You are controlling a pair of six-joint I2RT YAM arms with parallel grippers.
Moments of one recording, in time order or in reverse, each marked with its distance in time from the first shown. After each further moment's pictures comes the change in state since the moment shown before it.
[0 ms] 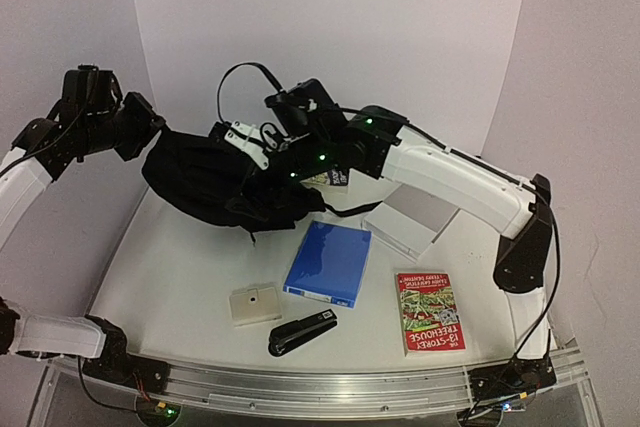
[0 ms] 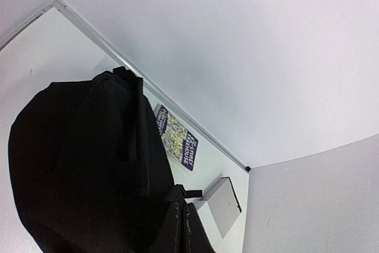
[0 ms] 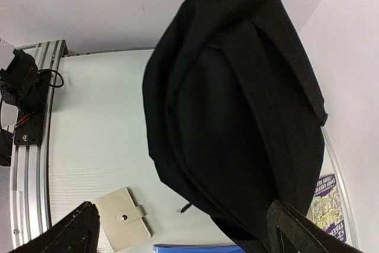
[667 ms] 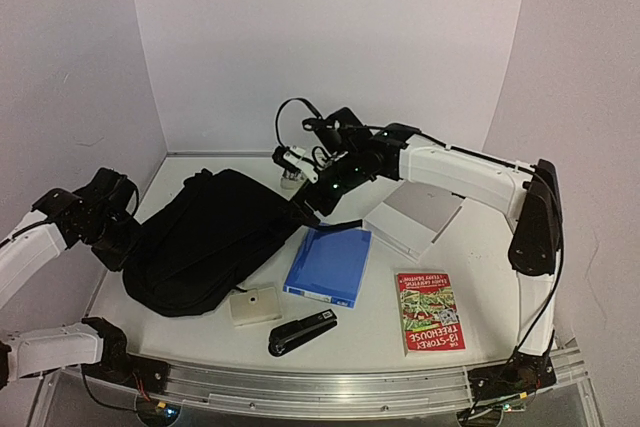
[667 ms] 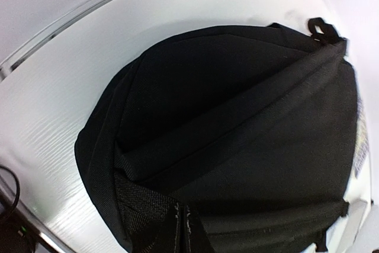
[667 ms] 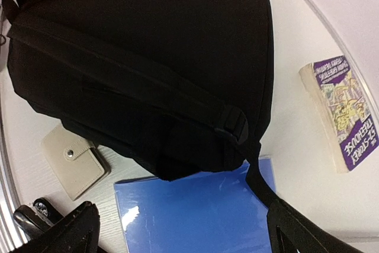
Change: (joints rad) left arm 0.000 -0.222 -0.530 -0.389 -0.211 -0.264; right arm -0.197 -0.082 -0.362 0.022 -0.038 0.103
